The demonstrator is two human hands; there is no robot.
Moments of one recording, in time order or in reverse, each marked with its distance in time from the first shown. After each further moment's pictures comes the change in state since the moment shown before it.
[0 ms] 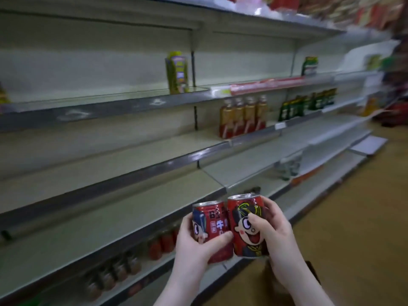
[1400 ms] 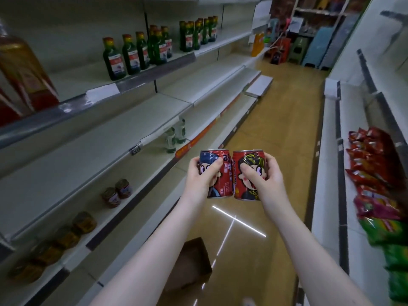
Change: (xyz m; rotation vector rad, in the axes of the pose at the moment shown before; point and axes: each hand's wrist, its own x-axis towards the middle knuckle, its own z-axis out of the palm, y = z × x) left_hand 0.299 -0.173 0.590 -0.103 -0.510 -0.330; right_hand 0.296 -0.022 -0.546 -0.238 0.575 0.018
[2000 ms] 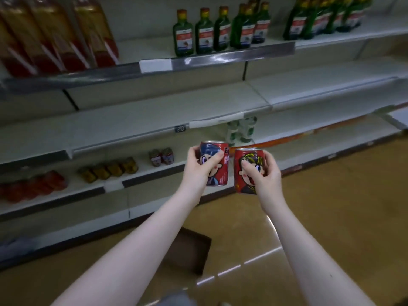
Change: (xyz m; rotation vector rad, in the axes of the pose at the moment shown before) left_hand 0.125 -0.023 0.069 0.056 0.749 0.150; right_hand 0.224 0.062 -0.020 -0.041 -0.634 0.064
